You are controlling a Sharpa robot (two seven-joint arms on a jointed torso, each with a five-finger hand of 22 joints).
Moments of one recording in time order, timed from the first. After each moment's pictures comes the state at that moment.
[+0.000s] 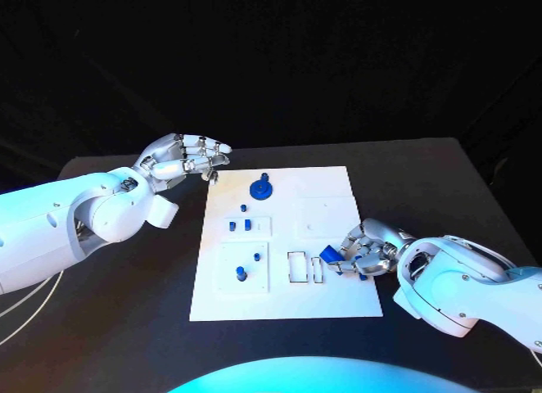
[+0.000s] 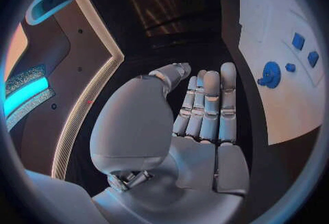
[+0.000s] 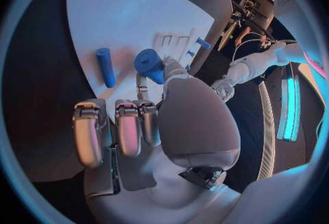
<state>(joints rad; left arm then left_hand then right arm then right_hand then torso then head) 1.20 -0.93 -0.03 1.46 -0.22 0.01 0.39 1.40 -0.19 0.50 0.04 0.33 0.83 0.21 0.35 0.23 0.91 0.14 0.55 0.25 0.99 0.06 1.23 0.49 0.17 0.90 0.15 0.96 0.71 1.09 -1.07 -0.15 1.97 -1.22 -0.45 -0.59 1.34 -0.11 0.05 0.29 0.30 1.01 0.08 0.40 0.42 1.47 0.00 1.57 1.31 1.47 -0.06 1.57 1.31 0.01 1.47 0.04 1.57 1.31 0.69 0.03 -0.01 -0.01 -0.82</state>
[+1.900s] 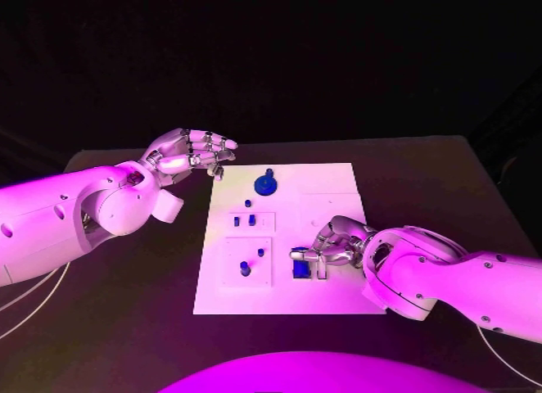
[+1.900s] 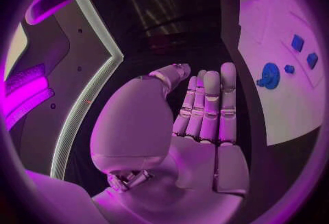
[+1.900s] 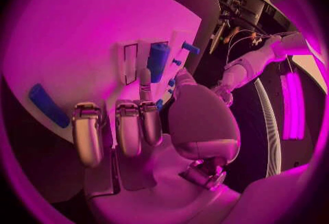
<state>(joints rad) 1.20 -0.93 -0.03 1.46 -0.22 0.01 0.38 1.39 -0.18 0.50 0.05 0.33 0.83 0.21 0.35 0.23 0.91 0.14 0.55 0.25 0.99 0.06 1.23 0.49 0.17 0.90 0.15 0.96 0.70 1.10 -0.88 -0.15 1.87 -1.13 -0.40 -0.60 1.03 -0.12 -0.11 0.30 0.13 1.04 0.06 0.47 0.46 1.46 -0.01 1.55 1.31 1.47 -0.07 1.57 1.31 0.01 1.47 0.04 1.57 1.31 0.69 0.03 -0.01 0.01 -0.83</state>
